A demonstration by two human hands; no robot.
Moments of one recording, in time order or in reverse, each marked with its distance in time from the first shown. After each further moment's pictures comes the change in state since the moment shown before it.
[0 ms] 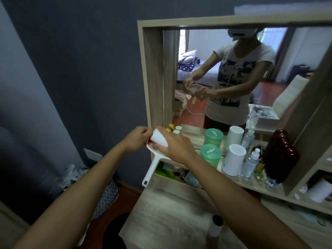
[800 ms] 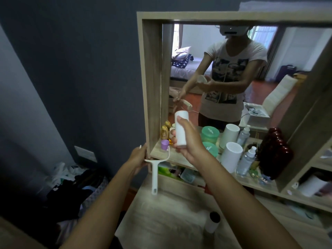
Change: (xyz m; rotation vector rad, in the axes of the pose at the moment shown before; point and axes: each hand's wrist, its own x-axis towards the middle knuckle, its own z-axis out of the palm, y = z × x) left_hand 0.000 -0.059 0.061 -0.736 0.221 -0.493; right_hand -0.007 -0.010 -0.039 1.594 0.146 0.696
